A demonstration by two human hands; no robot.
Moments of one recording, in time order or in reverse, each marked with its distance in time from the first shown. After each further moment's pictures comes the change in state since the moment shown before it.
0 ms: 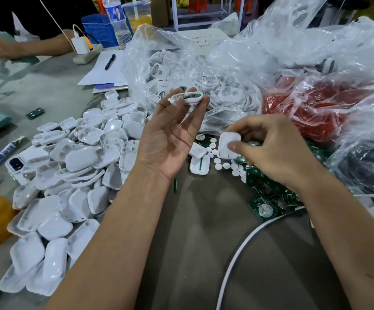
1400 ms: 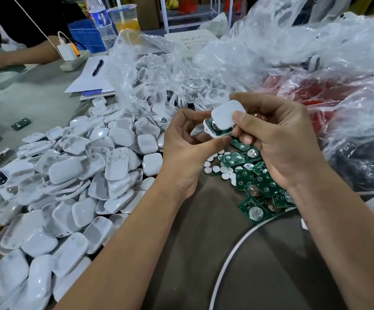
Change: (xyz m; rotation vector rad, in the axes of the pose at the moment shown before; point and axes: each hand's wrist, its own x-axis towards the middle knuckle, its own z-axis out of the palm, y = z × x) left_hand -0.006 -0.054 0.005 0.633 -0.079 0.182; right_hand 0.003 -0.011 -0.006 0.773 0.221 0.027
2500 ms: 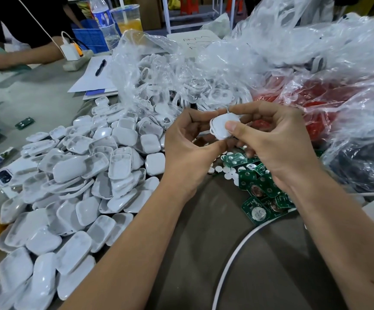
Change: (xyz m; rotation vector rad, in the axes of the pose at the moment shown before) left_hand 0.000 -0.001 -0.004 0.218 0.026 0.119; right_hand -0.002 0.008 -0.002 -0.318 0.043 -0.004
